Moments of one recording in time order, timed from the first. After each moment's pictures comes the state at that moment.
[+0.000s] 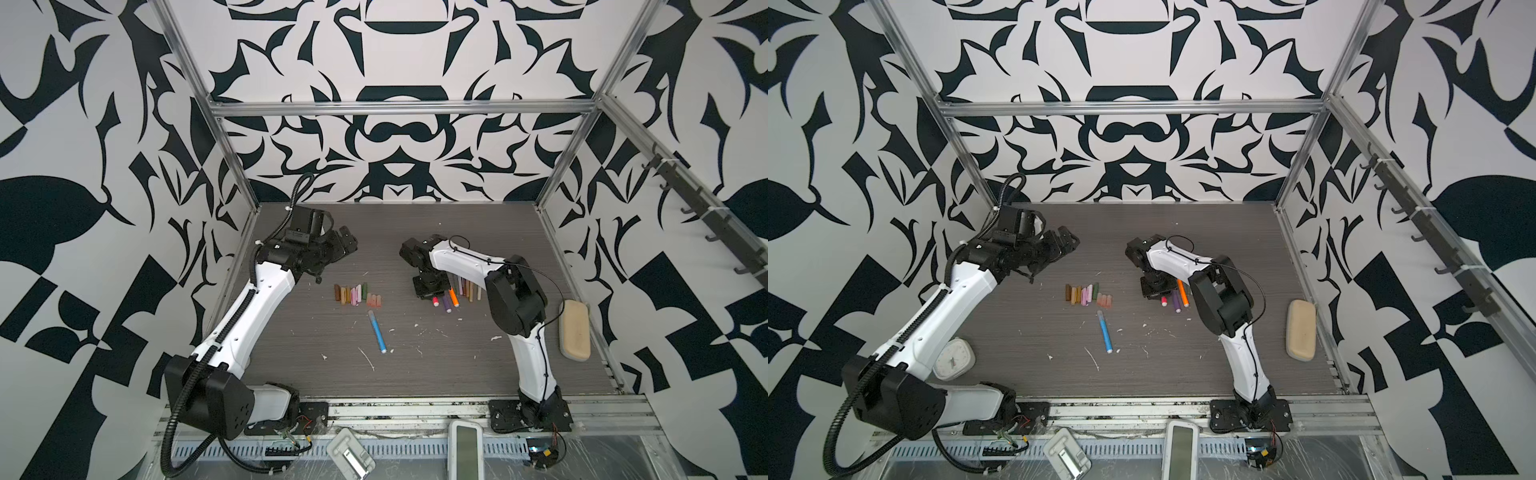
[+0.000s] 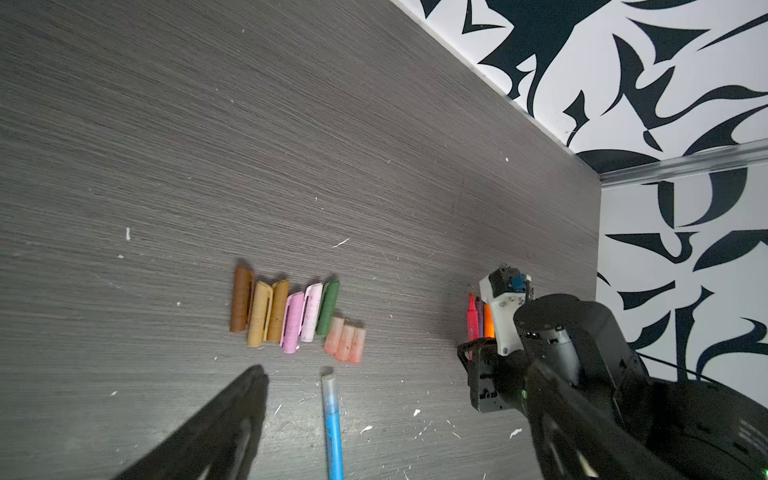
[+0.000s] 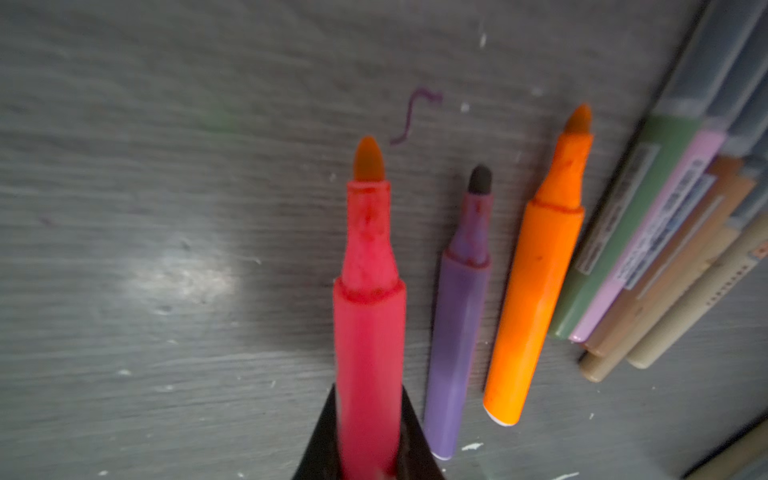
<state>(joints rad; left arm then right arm) -0.32 1.34 1.29 -0.75 0.16 -0.72 0.65 2.15 1.65 -1.15 0.15 0.52</state>
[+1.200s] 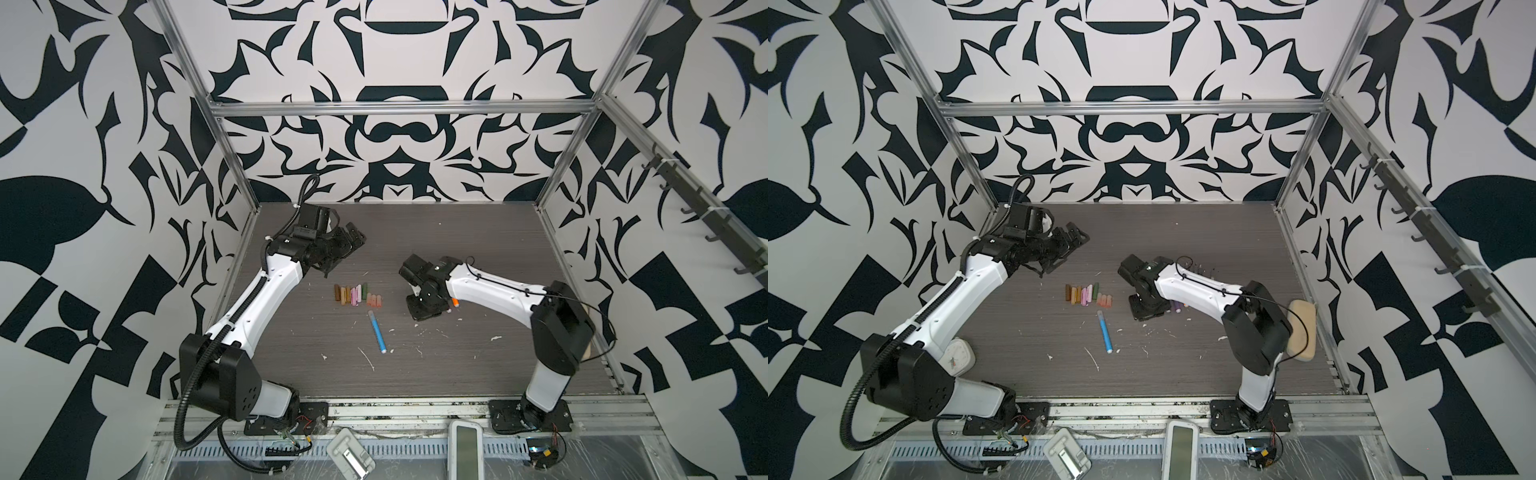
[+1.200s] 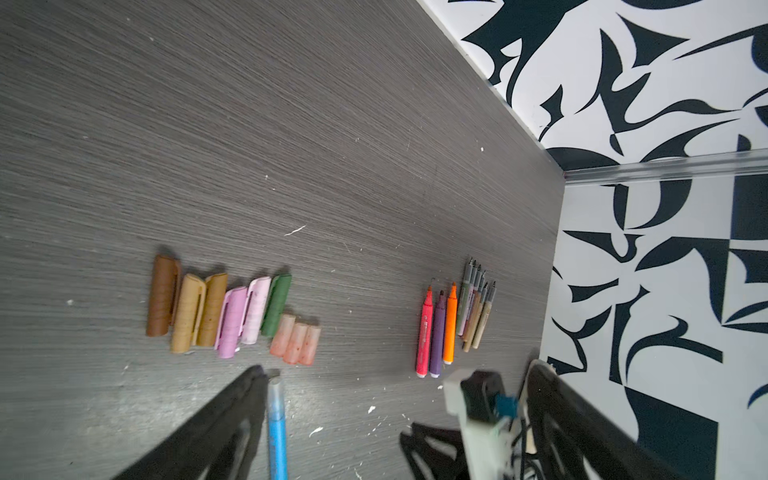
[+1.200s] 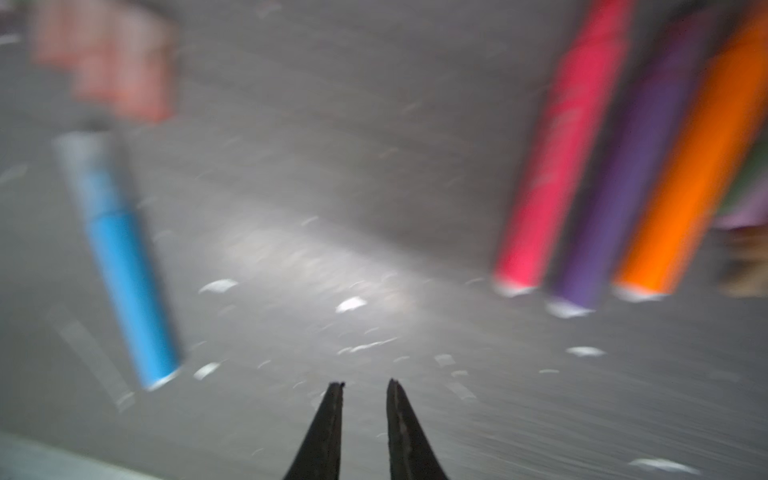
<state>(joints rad) -0.32 1.43 1.29 -0.65 0.28 -0.85 0.82 1.76 1.30 -0.93 -0.06 0.53</state>
